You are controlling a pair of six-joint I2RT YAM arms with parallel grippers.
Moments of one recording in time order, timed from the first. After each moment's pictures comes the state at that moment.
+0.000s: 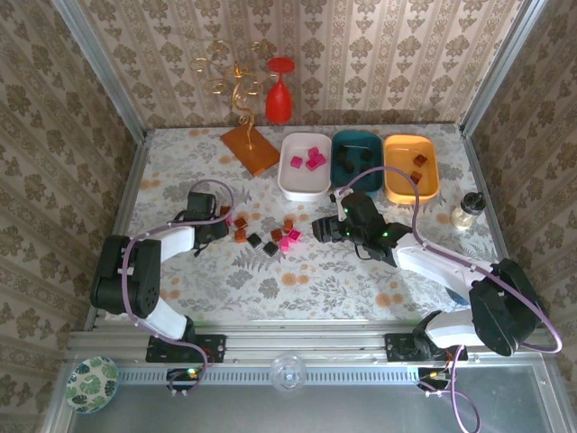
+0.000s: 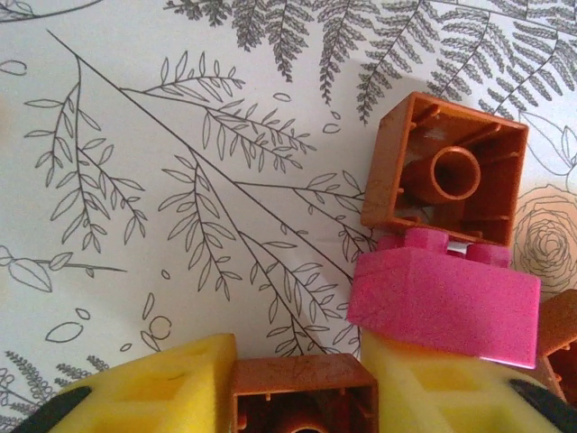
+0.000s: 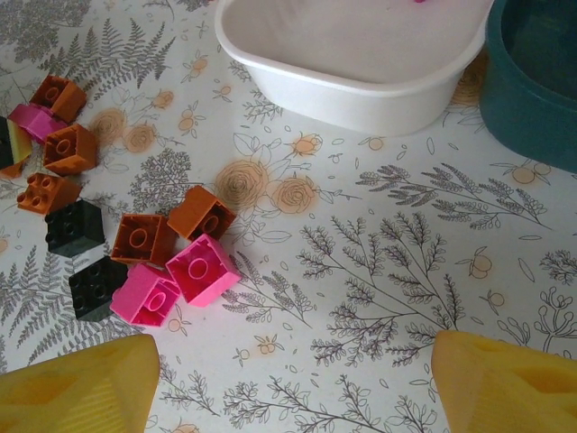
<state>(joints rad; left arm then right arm) -0.22 1.56 0.68 -0.10 -0.04 -0.40 0.60 1.34 0.78 -0.13 0.04 0.32</state>
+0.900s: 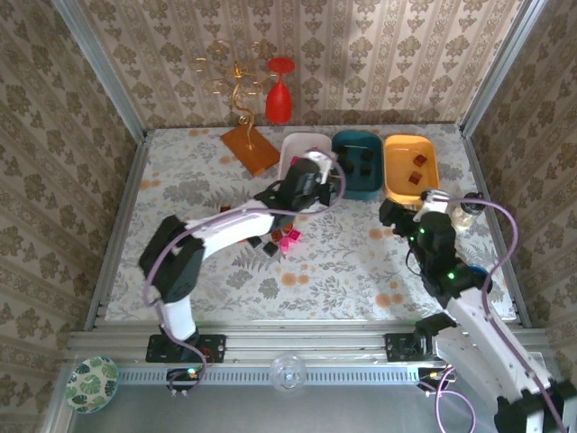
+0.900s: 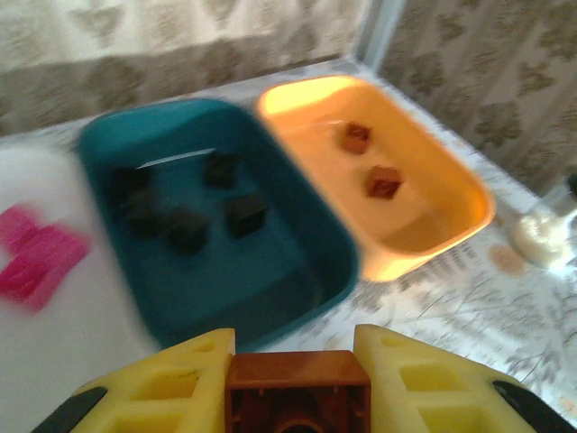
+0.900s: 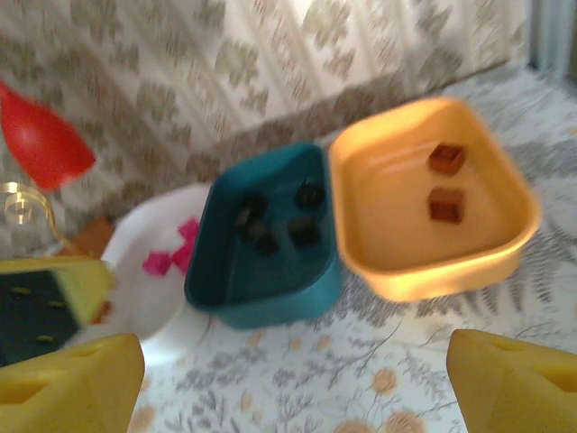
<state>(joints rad) -0.91 1.97 1.50 0.09 -0.04 -0.23 0.24 0.59 0.50 -0.15 0.30 0.47</state>
